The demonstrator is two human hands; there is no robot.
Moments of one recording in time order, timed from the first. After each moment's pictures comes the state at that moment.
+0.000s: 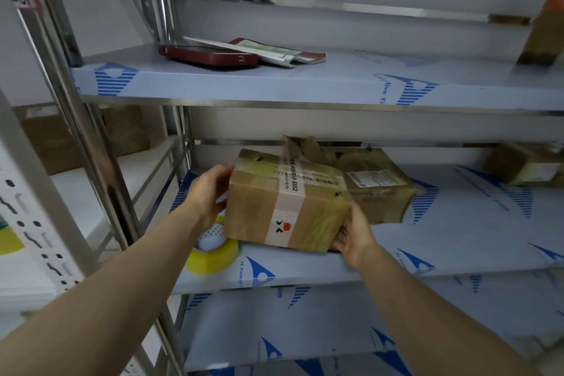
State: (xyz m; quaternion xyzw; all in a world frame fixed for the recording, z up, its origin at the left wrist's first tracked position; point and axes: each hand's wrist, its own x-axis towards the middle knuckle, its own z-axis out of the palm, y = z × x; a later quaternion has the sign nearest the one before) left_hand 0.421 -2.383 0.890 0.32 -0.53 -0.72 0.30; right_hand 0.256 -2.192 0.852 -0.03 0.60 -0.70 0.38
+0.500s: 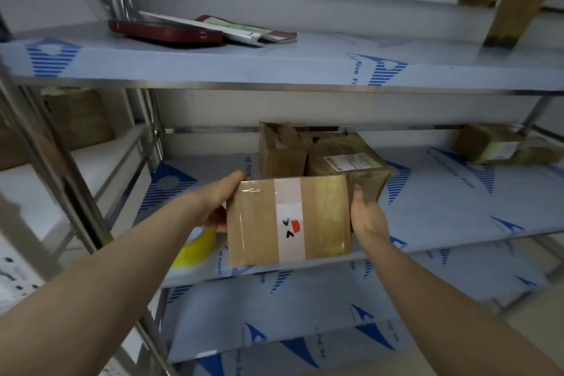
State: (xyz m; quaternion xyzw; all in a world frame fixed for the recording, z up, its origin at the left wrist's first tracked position) left_hand 0.396 -2.337 0.906 0.44 -0.65 -0.62 -0.01; right_hand 0.227 -2.149 0.853 -0.05 0.89 -0.45 0.10
